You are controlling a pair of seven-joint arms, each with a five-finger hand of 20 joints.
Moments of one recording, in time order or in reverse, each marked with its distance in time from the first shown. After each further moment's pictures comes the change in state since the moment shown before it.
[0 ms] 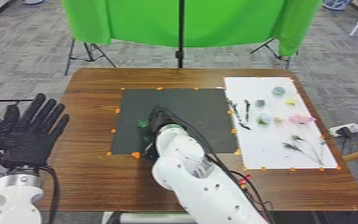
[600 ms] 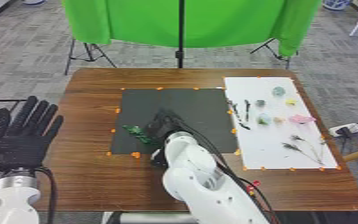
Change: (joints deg) left arm 0.7 -1.2 -0.6 0.0 -3.0 0.6 2.6; right arm -5.5 5.4 1.0 -6.5 -4.3 1.2 -7.9
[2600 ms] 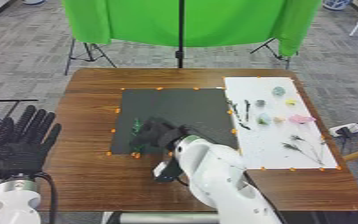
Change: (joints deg) left arm 1.0 -0.5 0.4 -0.5 -2.8 4.0 1.9; right arm -7.9 0.8 10.0 -12.9 15.3 -20.4 -10.6
